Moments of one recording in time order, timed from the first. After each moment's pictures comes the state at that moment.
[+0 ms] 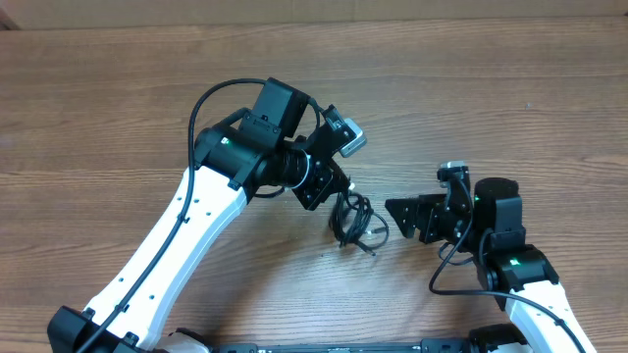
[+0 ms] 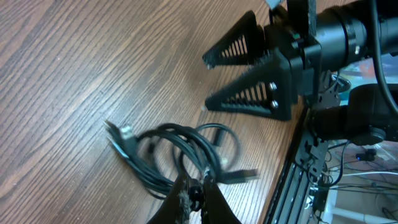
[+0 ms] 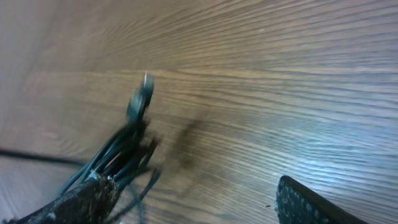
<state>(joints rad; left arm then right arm) -0.51 1.53 1.45 -1.01 0.59 0.26 0.16 0.97 0.47 -0.24 -0.51 0.28</state>
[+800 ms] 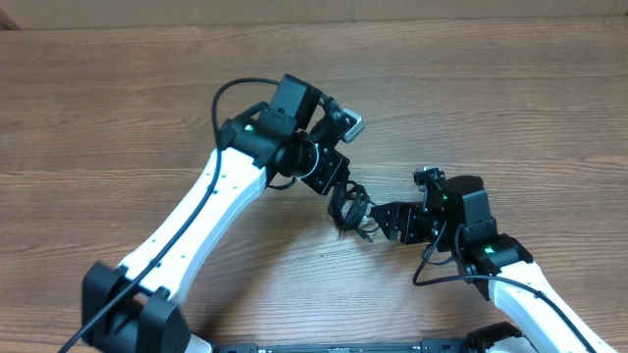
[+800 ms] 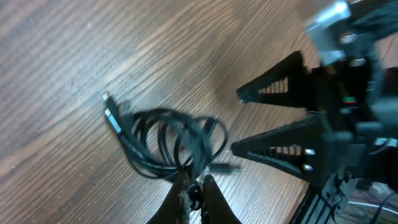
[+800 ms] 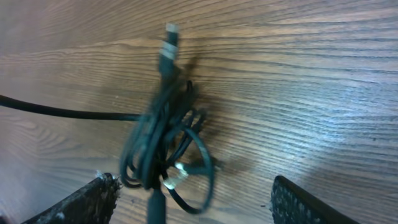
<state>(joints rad) -0.51 1.67 1.43 -0.89 0.50 0.08 0.29 1.13 0.47 -0.17 -0.40 0.38</state>
